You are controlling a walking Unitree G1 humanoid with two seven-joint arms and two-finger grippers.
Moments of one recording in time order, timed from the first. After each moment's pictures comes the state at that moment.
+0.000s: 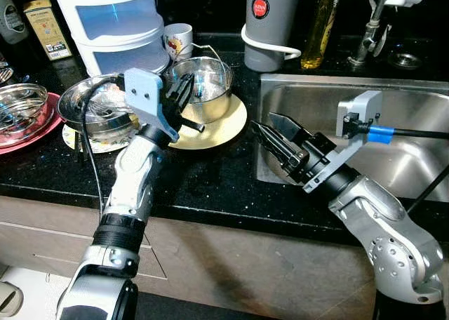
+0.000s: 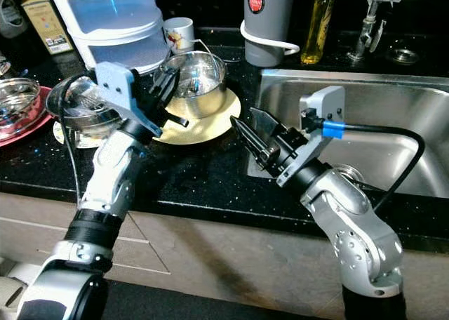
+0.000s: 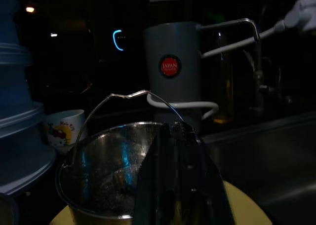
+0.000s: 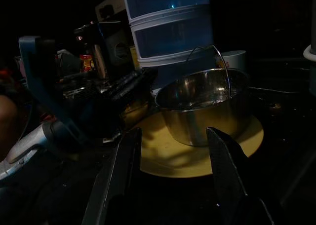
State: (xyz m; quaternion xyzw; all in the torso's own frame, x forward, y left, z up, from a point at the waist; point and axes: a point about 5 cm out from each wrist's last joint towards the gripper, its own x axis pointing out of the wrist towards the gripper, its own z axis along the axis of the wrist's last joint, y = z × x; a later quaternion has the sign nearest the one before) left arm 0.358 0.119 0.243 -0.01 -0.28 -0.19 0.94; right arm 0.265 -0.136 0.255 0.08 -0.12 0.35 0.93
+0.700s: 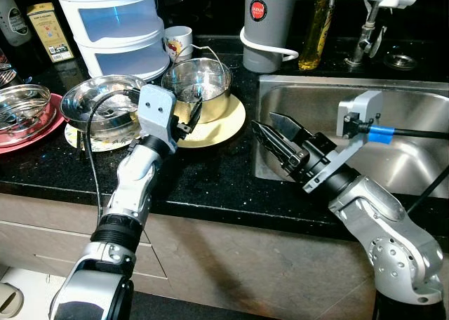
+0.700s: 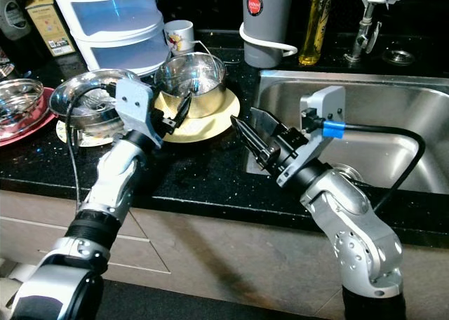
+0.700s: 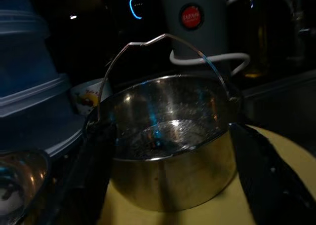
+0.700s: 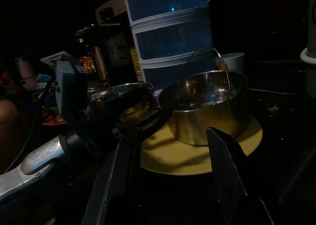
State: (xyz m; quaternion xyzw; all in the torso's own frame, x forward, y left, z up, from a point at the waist) left arm 0.373 0.129 0.216 0.07 -0.23 -0.14 0.96; right arm 0.263 -0.136 0.256 0.08 -0.12 0.34 0.93
